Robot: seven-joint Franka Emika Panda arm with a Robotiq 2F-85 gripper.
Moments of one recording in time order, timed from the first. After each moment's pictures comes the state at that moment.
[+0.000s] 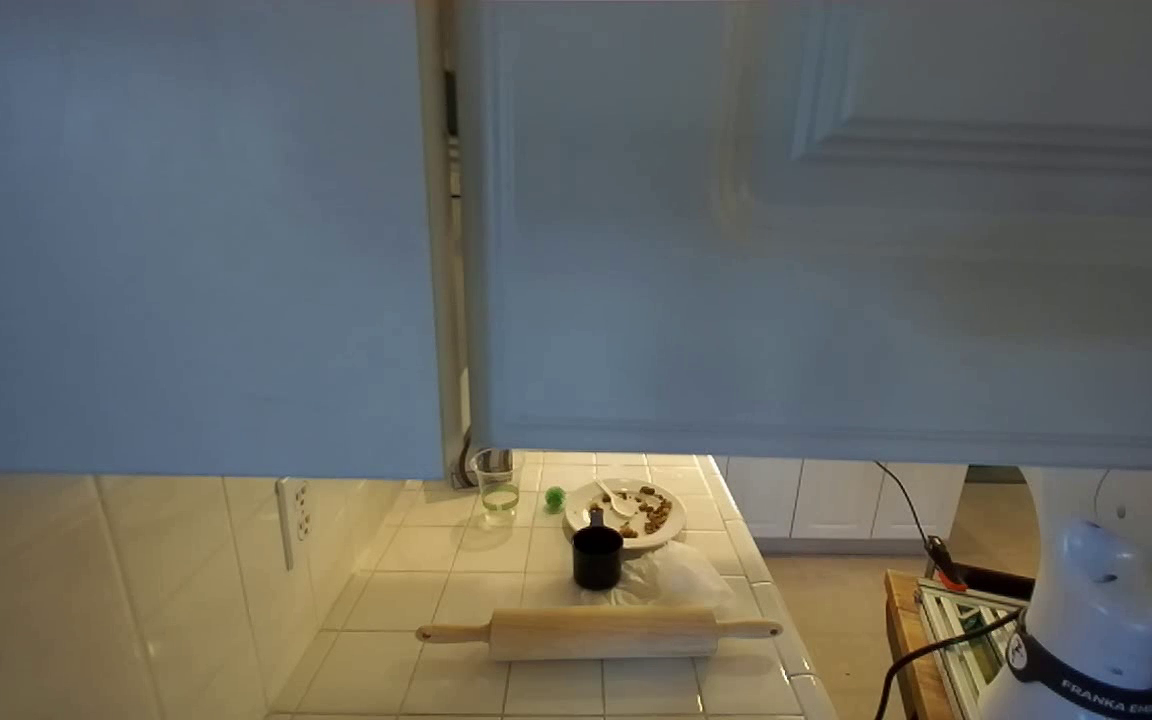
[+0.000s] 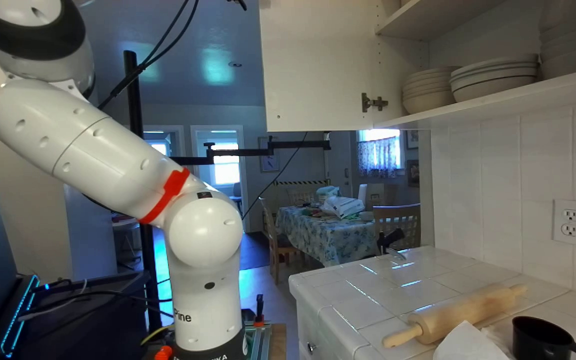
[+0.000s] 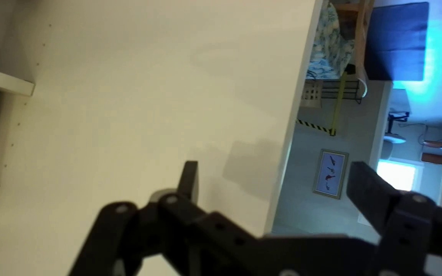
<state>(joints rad) 0.38 -0.87 0.24 -1.61 0.63 1.90 -0.56</state>
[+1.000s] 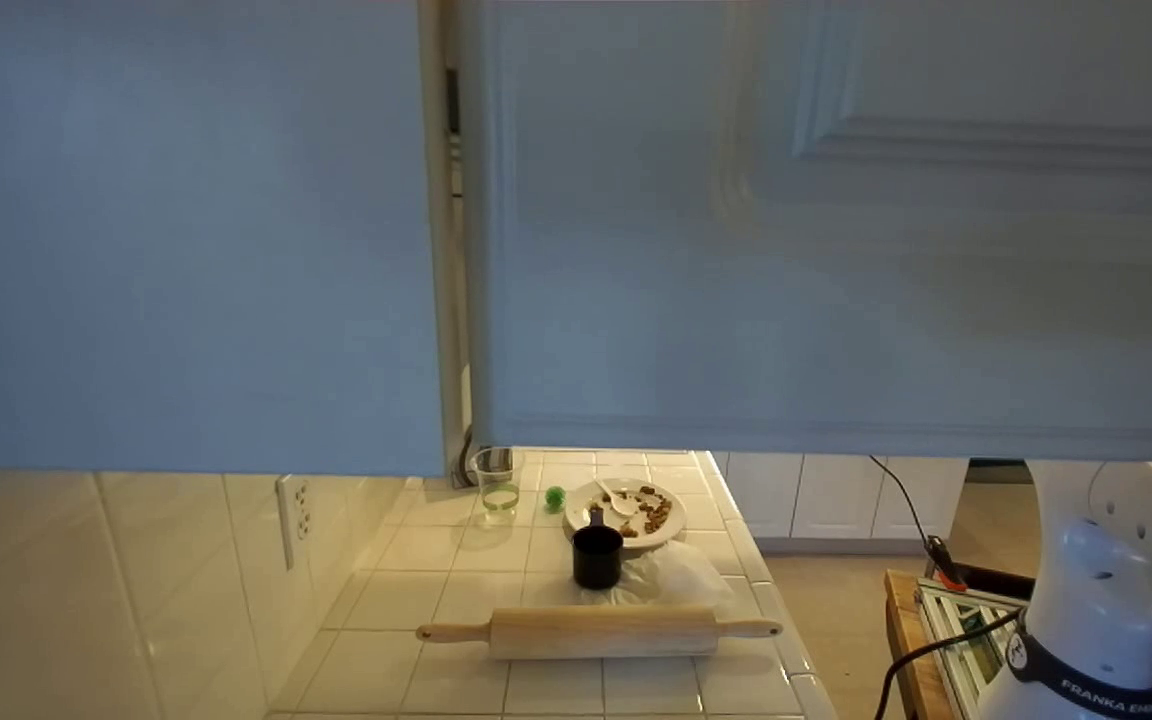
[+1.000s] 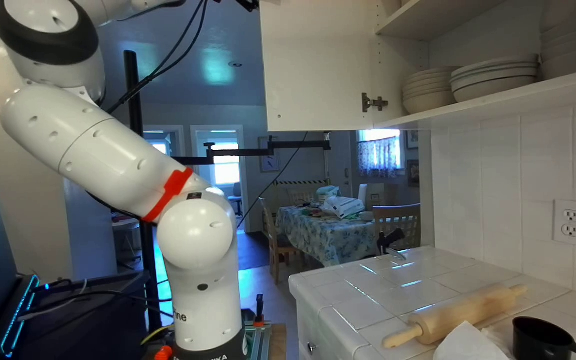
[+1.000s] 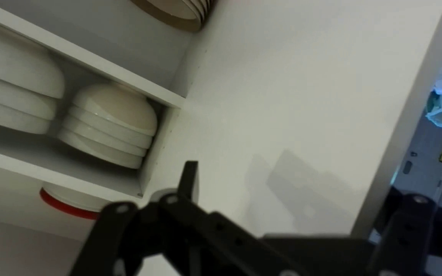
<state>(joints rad) 0.24 -0.86 0.42 -1.57 0.11 2.03 -0.19</state>
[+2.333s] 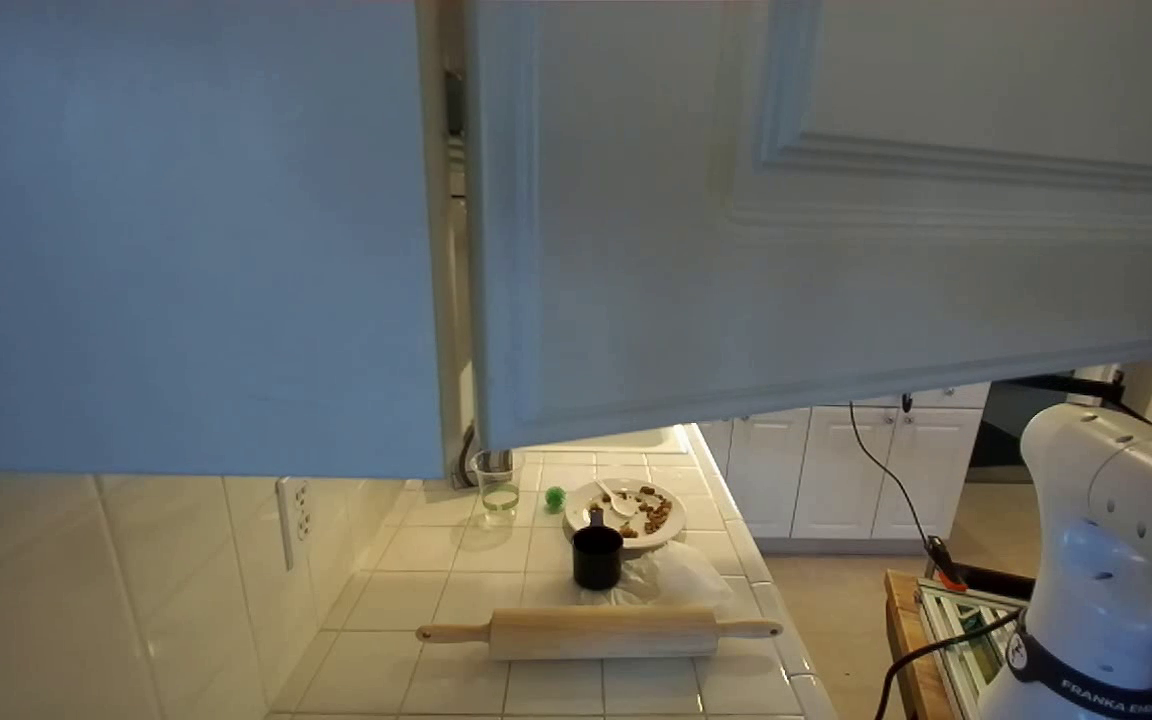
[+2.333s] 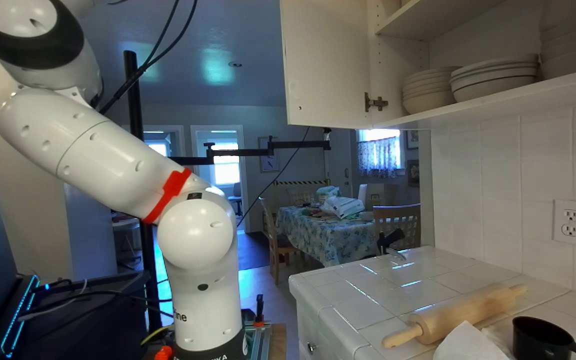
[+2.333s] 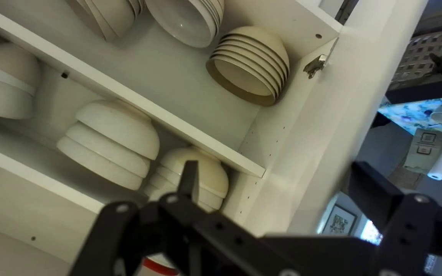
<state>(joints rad) 0.25 -0.89 0.27 -1.53 -0.01 1.80 -0.32</state>
